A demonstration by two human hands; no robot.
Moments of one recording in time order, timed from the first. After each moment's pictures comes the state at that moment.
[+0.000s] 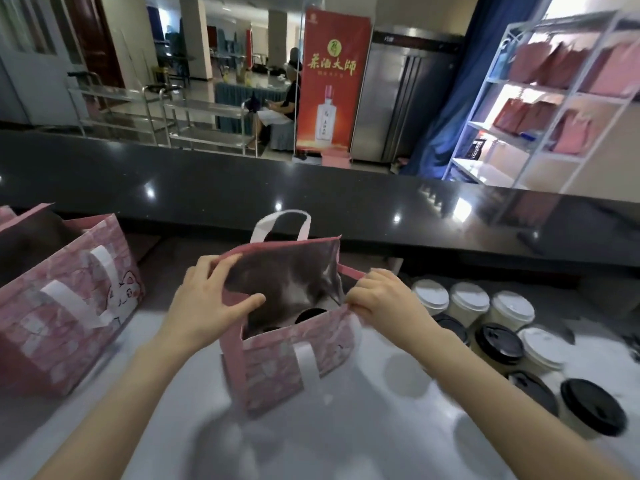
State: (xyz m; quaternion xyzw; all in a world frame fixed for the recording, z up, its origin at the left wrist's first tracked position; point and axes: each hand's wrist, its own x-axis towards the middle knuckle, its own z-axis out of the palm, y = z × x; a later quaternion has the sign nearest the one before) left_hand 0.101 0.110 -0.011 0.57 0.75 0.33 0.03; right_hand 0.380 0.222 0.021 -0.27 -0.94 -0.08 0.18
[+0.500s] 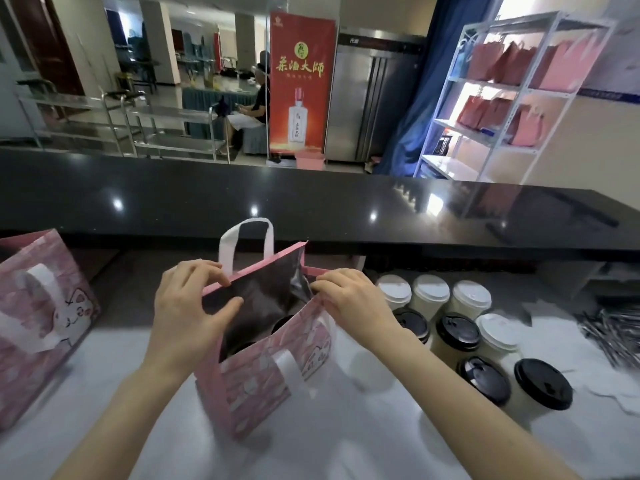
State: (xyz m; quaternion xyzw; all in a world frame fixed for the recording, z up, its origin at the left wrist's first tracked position) left_hand 0.171 0.112 0.009 0.57 0.68 0.46 -0.07; right_hand 0.402 0.228 0.010 -0.31 -0.92 -0.07 0.24
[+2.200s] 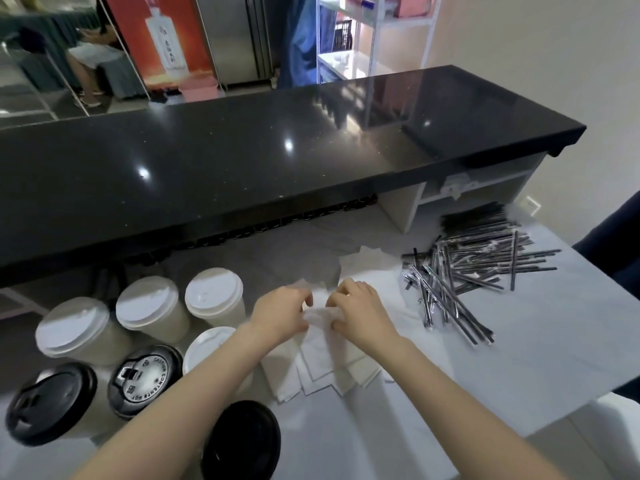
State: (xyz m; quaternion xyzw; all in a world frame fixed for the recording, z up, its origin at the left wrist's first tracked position) left_hand 0.744 0.471 -0.133 0.78 0.61 -0.01 0.17; right_hand 0.920 0.465 -0.165 -0.55 -0.82 0.11 0.11
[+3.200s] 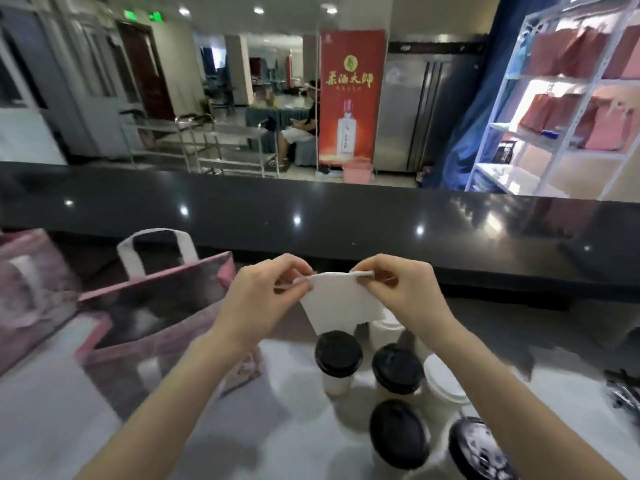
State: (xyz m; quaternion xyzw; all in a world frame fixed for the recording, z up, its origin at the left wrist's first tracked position) left_hand 0.420 0.228 0.052 0.63 0.64 0.44 0.02; right_hand 0.626 0.331 0.065 -0.29 -0.84 0.27 0.38
